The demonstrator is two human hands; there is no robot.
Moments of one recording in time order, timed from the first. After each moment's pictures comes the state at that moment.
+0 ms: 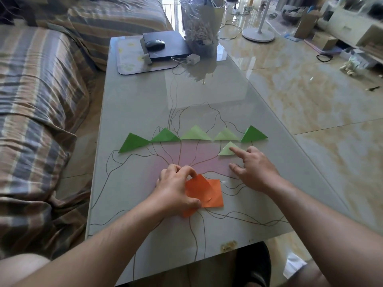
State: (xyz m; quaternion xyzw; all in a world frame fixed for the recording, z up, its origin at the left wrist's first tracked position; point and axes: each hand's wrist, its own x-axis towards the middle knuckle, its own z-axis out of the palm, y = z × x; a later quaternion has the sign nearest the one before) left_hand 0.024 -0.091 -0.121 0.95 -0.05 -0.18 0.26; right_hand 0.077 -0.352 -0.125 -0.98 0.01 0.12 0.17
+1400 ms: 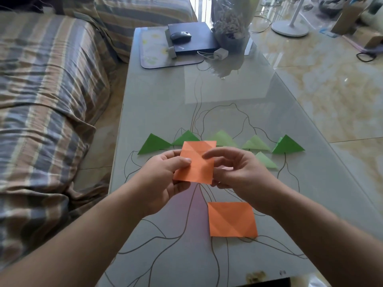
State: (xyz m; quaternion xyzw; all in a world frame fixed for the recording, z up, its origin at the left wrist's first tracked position) left_hand 0.052 -0.039 -0.054 0.56 0.23 -0.19 0.77; right_hand 0.069 -0.238 -0.061 -0.70 -0.05 0.23 0.68
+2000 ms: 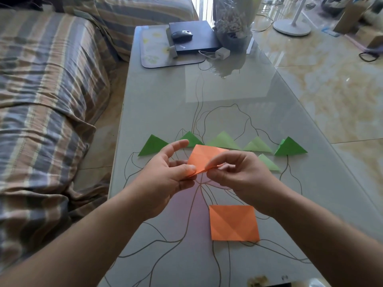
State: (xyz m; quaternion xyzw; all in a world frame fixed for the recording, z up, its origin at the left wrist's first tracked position) left_hand 0.051 -0.039 -0.048 0.62 0.18 -0.16 0.75; right_hand 0.075 -0.237 -0.059 -0.69 -0.09 0.22 0.68
